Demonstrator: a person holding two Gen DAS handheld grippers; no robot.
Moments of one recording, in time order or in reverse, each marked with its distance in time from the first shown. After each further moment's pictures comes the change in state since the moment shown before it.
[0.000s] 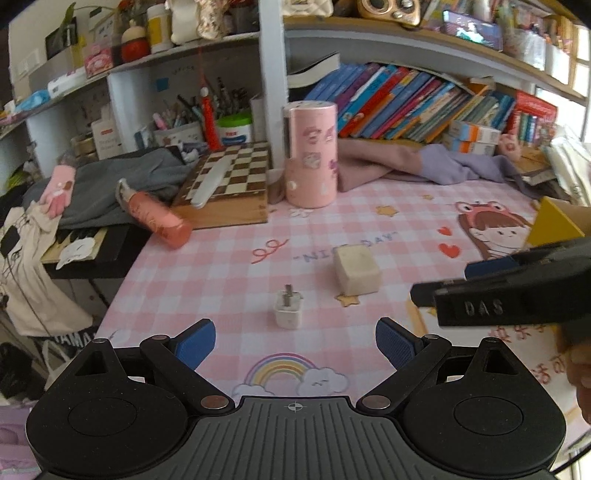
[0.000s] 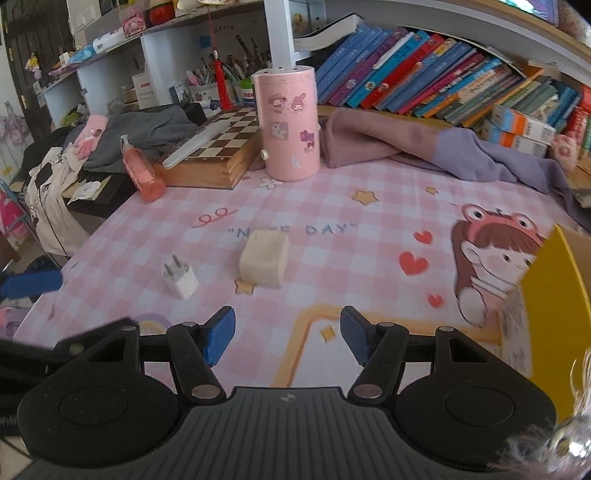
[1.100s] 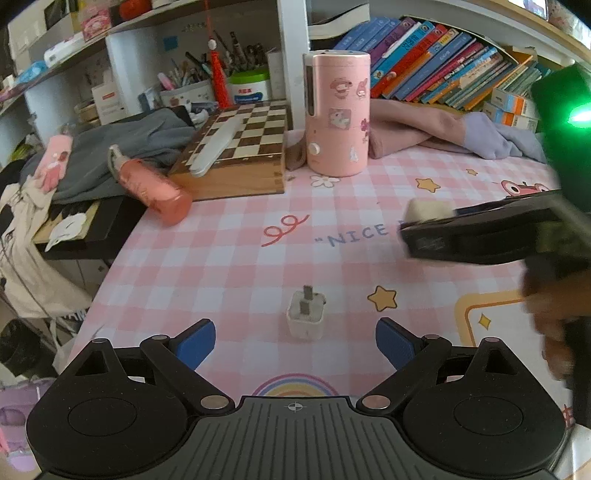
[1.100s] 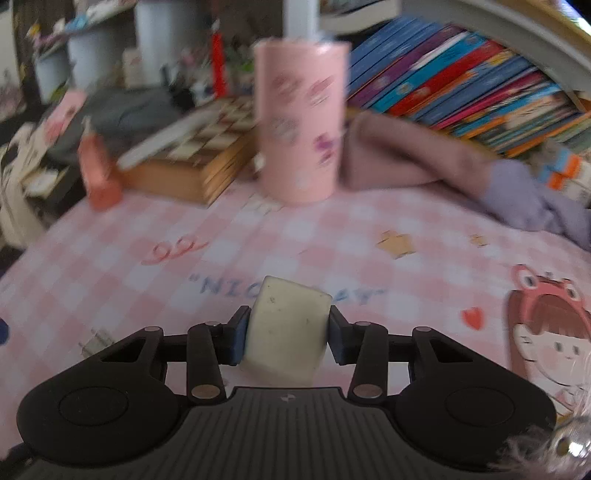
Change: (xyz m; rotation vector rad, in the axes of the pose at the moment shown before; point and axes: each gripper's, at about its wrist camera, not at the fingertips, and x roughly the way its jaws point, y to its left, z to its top) left arm 0.069 -0.002 0.016 -0.021 0.126 0.055; right arm 0.106 -0.002 0.048 -0.091 -0.020 -0.049
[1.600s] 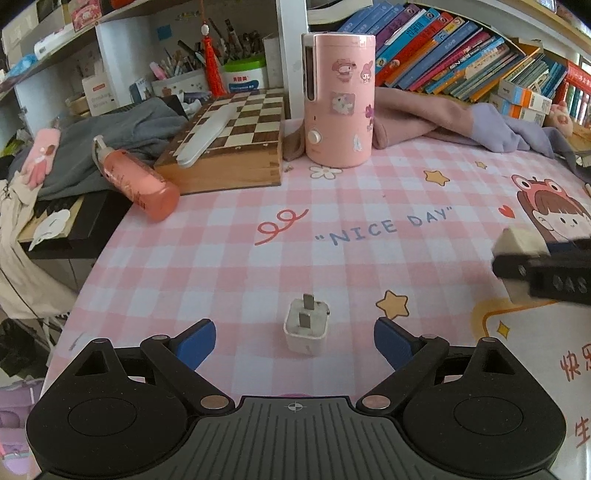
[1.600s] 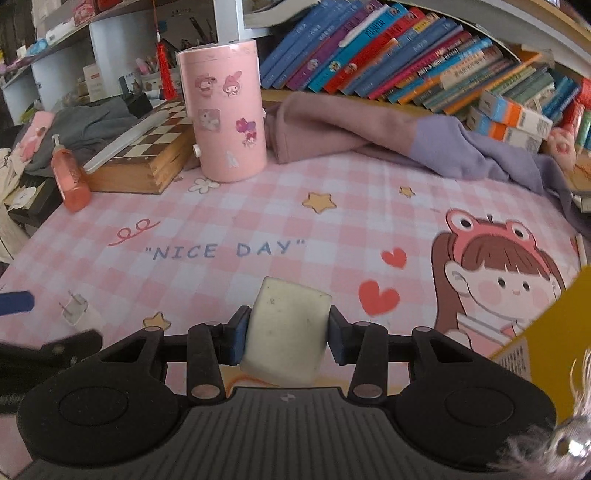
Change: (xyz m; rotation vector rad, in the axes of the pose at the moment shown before) left arm 0.027 0.001 0.004 -0.003 0.016 -0.006; right arm -0.039 -0.046 -0.029 0.110 0.060 -0.043
